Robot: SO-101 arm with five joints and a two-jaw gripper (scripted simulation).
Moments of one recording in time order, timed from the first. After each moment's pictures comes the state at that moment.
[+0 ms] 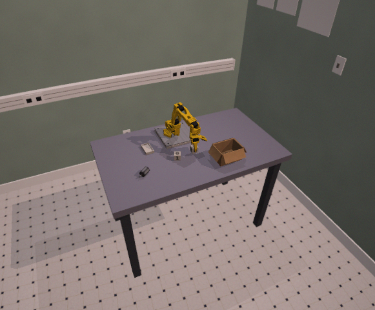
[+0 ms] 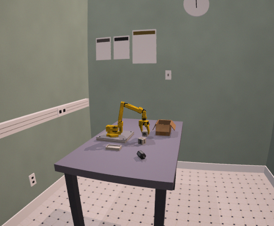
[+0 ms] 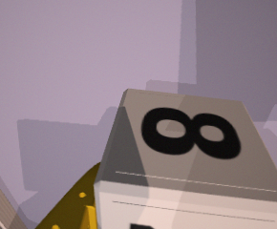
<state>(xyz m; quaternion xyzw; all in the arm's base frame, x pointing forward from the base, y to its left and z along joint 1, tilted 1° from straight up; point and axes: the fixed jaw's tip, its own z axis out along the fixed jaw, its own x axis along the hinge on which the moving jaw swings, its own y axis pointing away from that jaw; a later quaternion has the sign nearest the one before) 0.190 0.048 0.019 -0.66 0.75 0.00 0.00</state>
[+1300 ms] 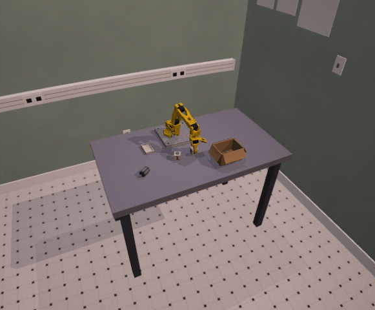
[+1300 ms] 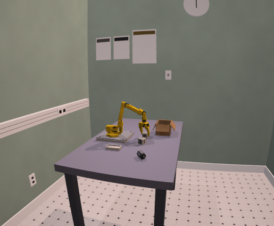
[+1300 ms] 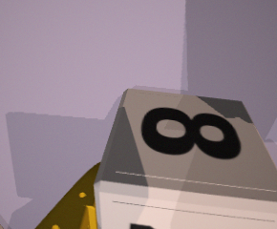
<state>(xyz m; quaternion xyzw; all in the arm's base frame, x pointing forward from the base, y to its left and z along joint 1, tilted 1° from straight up) 0.190 0.048 0.005 -0.66 0.75 0.00 0.00</state>
